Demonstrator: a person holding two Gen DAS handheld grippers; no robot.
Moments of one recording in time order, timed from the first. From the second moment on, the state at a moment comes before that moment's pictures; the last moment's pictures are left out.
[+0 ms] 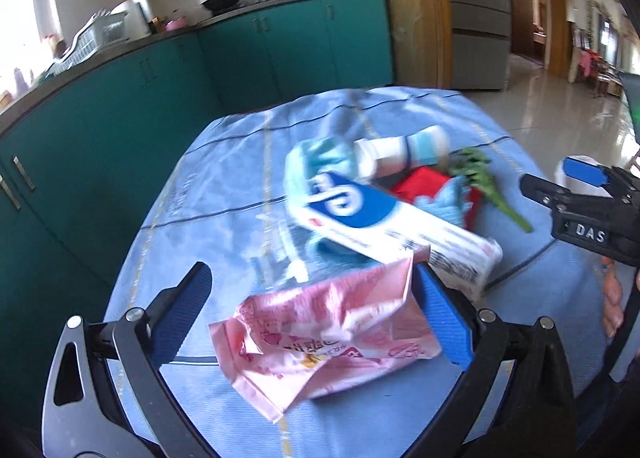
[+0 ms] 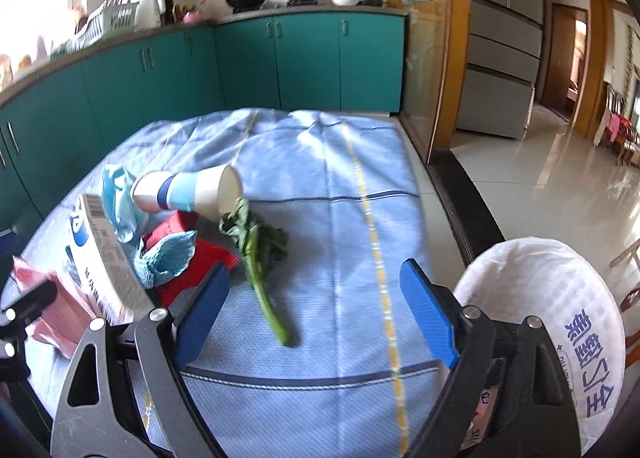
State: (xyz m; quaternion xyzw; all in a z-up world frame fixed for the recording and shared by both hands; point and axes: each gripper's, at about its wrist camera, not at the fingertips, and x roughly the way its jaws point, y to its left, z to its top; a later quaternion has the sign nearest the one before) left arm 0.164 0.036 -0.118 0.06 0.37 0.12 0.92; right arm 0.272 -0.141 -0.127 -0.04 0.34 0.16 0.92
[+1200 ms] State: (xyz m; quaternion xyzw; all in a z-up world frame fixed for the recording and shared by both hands) left arm 0.153 0.070 -0.118 0.02 0.38 0.15 0.91; right arm 0.277 -0.114 -0.157 -0.11 0.41 0.18 0.89
